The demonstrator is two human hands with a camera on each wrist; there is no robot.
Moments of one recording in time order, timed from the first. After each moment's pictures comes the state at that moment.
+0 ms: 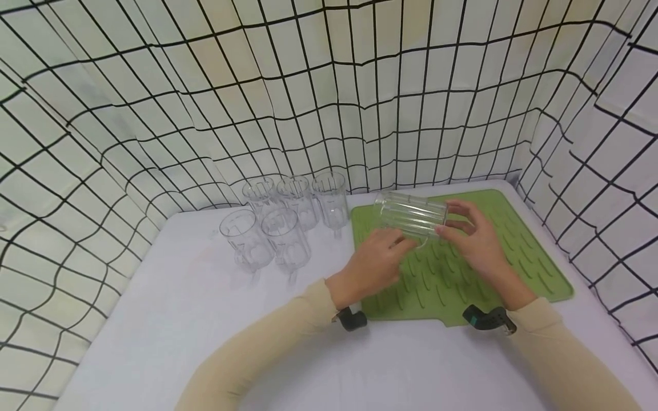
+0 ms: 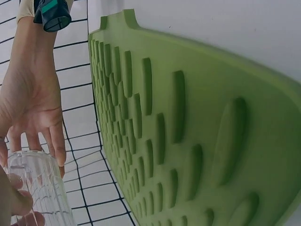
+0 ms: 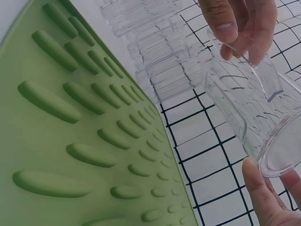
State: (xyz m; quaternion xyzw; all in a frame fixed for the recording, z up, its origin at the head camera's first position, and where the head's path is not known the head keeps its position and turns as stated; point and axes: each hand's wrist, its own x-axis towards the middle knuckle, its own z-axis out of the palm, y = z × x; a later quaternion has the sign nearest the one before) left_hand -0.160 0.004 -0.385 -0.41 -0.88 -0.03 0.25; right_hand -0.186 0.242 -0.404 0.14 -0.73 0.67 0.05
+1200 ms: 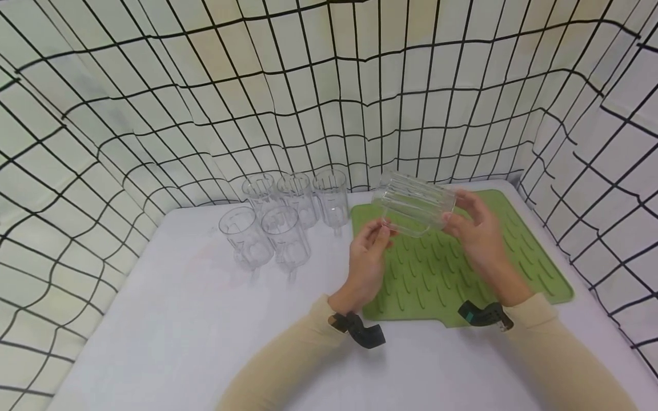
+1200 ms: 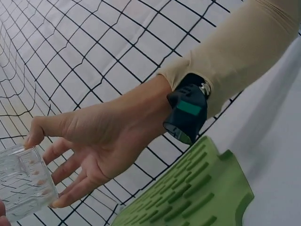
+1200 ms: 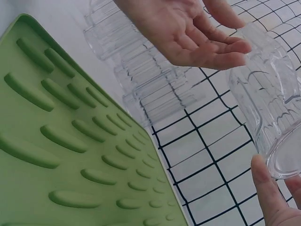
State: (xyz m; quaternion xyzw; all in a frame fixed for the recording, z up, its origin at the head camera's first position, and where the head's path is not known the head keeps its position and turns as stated) left_hand -0.154 0.024 -0.405 -0.09 -0.52 -0.85 0.06; right_hand -0.188 0.230 -0.388 0.14 -0.55 0.82 0.03
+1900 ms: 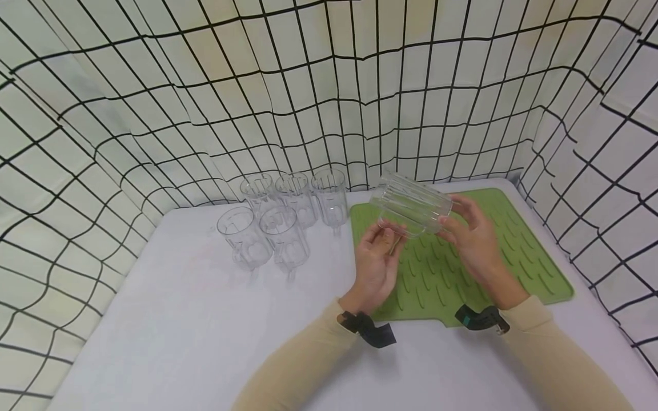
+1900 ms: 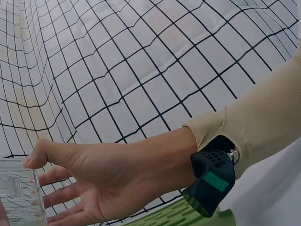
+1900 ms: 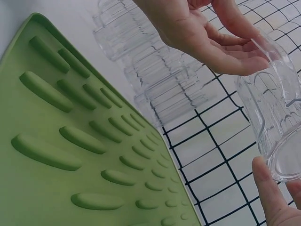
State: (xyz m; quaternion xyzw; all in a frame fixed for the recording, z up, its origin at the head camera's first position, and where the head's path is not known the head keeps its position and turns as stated) left_hand -0.152 0.046 -0.408 -0.09 -0.32 -0.94 0.05; right_hand -0.187 0.228 -0.400 0.14 -0.56 0.82 0.02
